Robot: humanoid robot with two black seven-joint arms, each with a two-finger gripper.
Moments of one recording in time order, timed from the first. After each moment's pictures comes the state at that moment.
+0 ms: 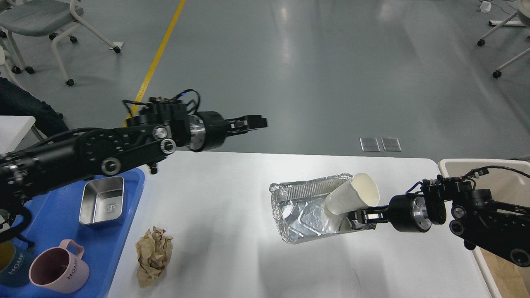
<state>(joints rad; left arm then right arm) -1.24 0.43 0.04 -1.13 0.80 -0.17 0.01 0.75 -0.70 0.24 1.33 -1.37 0.39 0.17</state>
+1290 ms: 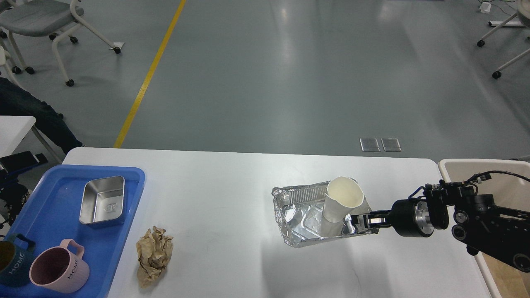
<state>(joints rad) -0.92 1.37 0.03 -1.52 0.75 -0.07 -0.09 0.73 -0.71 0.23 1.33 -1.37 0.38 0.17</state>
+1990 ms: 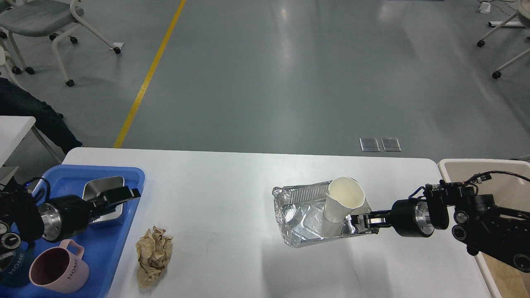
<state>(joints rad) -0.80 0.97 0.05 -1.50 0.82 -0.03 -0.04 0.72 -0.71 0.24 1.34 -1.37 0.38 0.17</state>
